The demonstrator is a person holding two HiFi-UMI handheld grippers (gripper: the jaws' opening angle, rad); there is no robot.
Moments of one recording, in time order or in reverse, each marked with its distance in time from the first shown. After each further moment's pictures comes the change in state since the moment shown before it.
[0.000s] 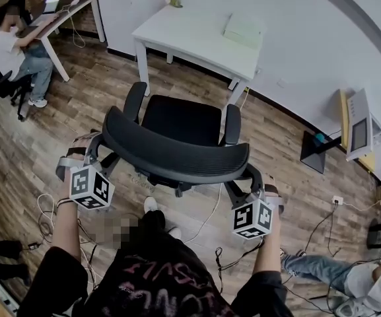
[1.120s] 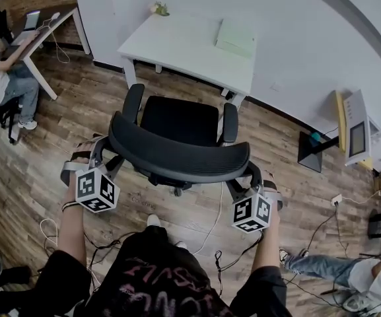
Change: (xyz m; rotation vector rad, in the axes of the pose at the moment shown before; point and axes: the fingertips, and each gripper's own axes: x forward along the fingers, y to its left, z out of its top) left arm 0.109 0.102 -0.008 0.005 -0.039 -0.050; right arm 0.109 -0.086 0.011 0.043 0.095 -0.032
